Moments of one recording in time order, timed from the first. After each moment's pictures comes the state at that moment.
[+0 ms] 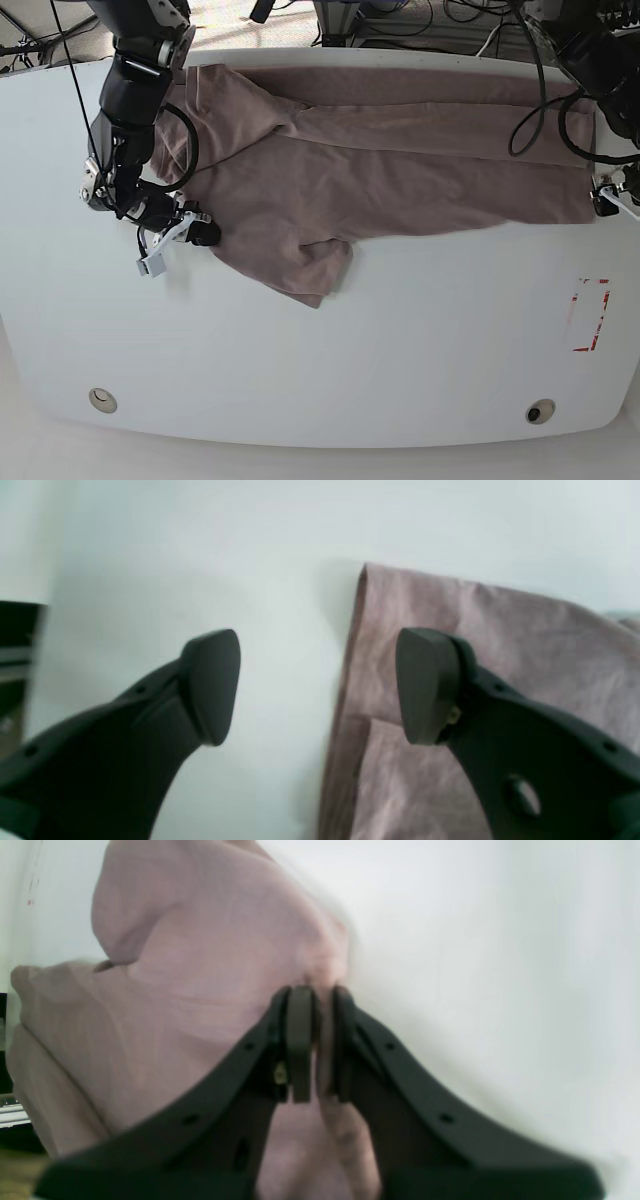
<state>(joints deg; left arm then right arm) -9.7 -20.6 -45.7 79.8 -10.0 -33.4 64.3 14.3 10.8 25.0 59.3 36.6 39.9 -57.9</state>
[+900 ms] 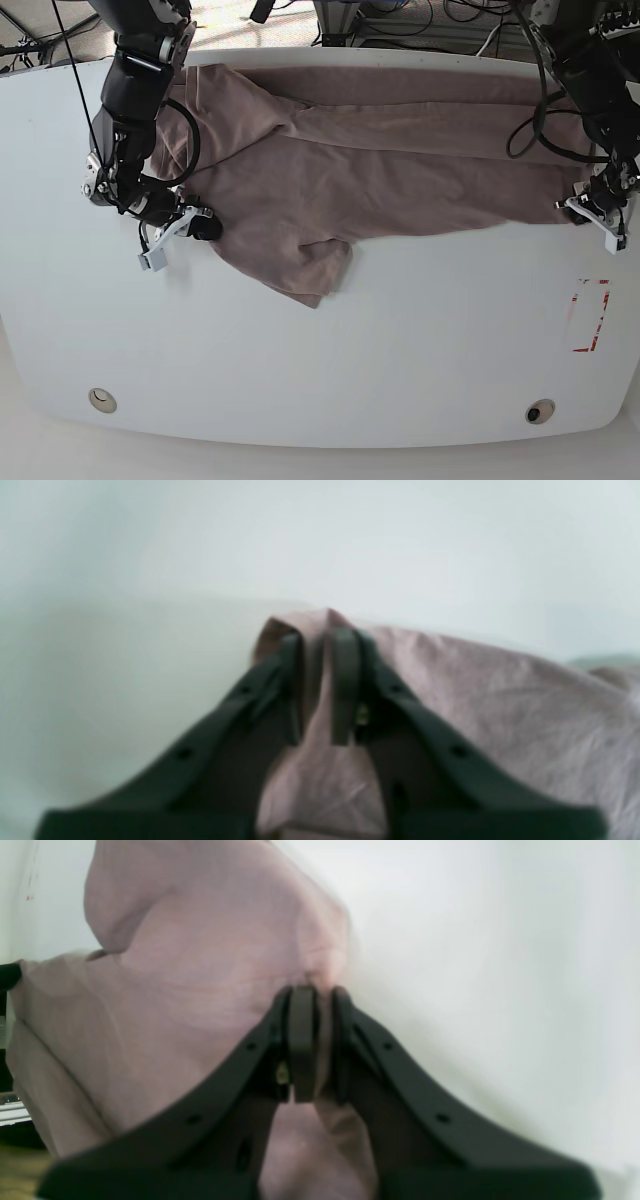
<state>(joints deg) -11.3 -20.9 -36.3 62.9 -10.3 -31.5 47.6 13.2 10.7 25.1 59.3 36.9 39.9 -57.9</state>
